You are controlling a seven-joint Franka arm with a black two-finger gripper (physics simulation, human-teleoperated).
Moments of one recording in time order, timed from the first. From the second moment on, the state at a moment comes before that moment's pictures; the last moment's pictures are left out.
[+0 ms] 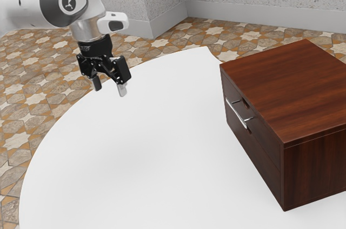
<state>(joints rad) 0.10 0.20 0.15 -1.26 -0.04 1.41 0.15</state>
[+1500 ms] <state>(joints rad) -0.04 0.30 -0.13 -1.16 -0.03 1.54 -0.80</state>
